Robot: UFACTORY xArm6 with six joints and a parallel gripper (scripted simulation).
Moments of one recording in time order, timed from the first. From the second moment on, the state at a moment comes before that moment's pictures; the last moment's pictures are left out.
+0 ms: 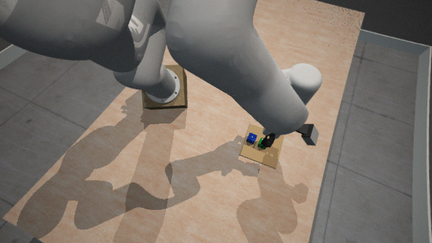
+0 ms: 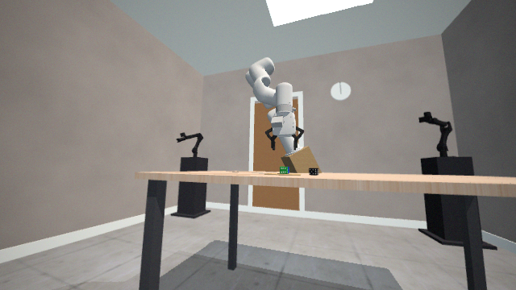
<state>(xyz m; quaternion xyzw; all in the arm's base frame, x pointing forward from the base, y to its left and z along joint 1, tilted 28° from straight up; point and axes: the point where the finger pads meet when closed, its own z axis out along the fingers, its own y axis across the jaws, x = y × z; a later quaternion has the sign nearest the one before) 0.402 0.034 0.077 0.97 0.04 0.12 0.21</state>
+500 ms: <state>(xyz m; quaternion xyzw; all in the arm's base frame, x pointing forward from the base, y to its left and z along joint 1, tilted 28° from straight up) 0.397 0.054 0.065 0.94 0.26 0.07 0.23</state>
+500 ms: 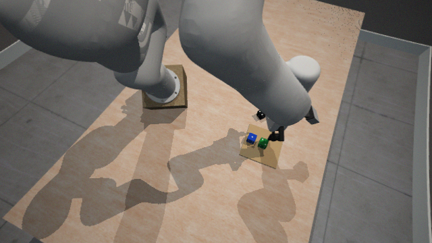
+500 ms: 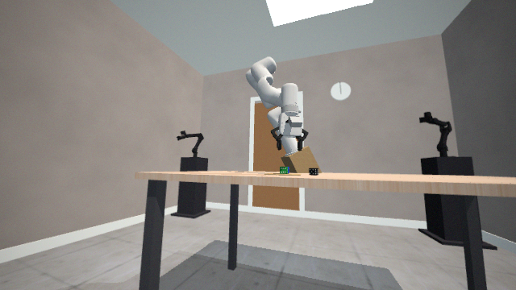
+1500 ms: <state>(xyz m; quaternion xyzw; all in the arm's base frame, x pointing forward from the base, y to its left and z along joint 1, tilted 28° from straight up) 0.379 0.100 0.035 0.66 0.71 -0.06 0.24</state>
